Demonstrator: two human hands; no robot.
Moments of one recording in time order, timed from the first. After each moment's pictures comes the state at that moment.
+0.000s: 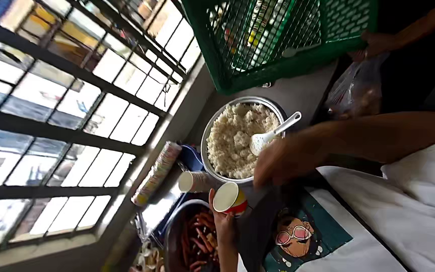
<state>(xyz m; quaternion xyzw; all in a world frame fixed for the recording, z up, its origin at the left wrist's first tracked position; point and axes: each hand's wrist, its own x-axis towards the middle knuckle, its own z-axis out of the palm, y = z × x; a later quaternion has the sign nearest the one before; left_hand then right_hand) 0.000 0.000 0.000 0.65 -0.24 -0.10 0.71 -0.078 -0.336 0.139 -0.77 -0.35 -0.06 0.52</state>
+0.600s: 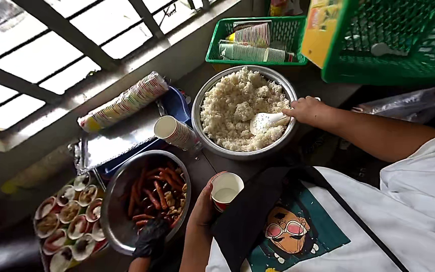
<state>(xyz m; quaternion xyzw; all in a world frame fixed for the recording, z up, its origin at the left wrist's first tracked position) -0.045 0.017 0.006 0.63 -0.05 -0.26 0.73 0.040 -0.418 0.018 -0.98 -0.09 0.17 -0.08</state>
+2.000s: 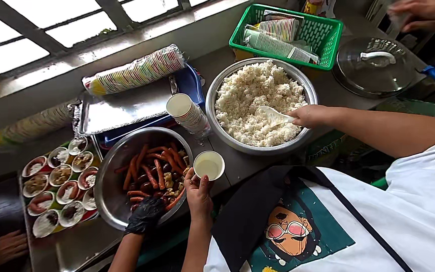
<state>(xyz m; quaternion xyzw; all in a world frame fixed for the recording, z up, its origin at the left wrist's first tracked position) -0.052 0.021 -0.024 0.61 0.19 0.03 0.77 0.076 -0.358 0.056 -0.93 -0.02 0.35 0.08</state>
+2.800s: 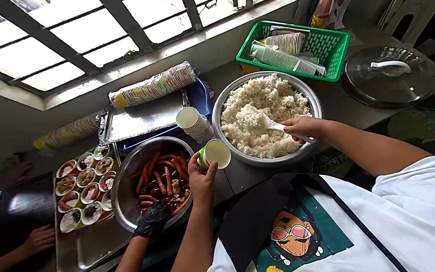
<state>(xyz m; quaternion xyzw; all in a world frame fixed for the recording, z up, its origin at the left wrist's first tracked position) 0.001 -0.004 0.008 0.73 0.07 0.09 0.68 0.087 -0.364 0.039 -0.78 0.10 0.37 0.49</state>
